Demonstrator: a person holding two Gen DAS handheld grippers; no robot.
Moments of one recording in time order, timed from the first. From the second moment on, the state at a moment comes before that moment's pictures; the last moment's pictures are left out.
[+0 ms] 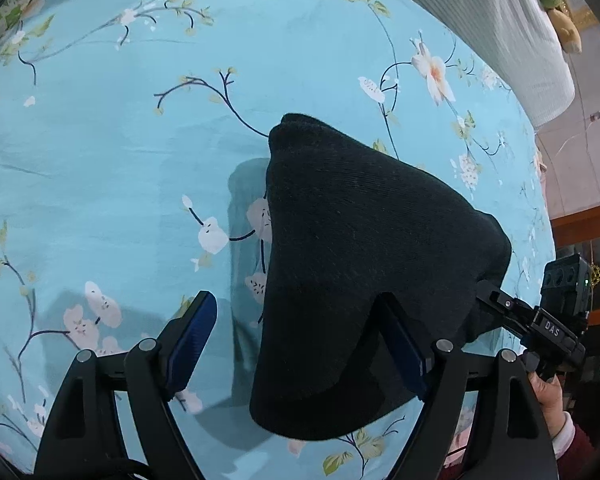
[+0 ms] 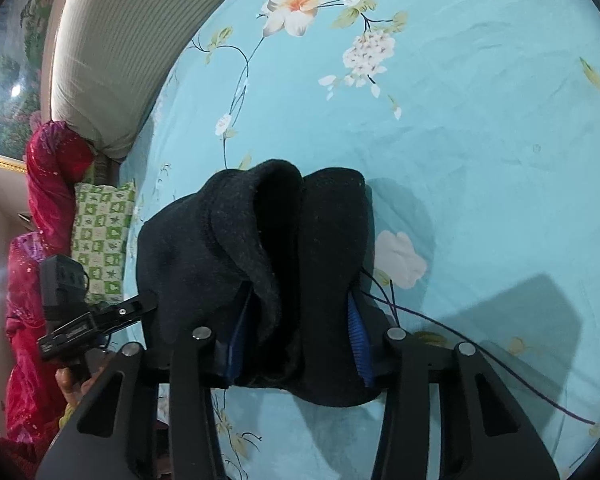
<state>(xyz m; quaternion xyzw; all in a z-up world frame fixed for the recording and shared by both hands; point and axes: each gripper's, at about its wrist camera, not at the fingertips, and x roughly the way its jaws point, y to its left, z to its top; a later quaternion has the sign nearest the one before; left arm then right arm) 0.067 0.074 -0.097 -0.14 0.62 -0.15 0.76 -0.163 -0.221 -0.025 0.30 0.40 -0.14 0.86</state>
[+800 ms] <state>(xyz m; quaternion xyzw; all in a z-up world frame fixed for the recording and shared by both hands) 0.063 0.066 -0.082 -0.19 0.59 -0.19 0.76 -0.174 -0.208 -0.012 0.31 0.37 -0.09 0.87</state>
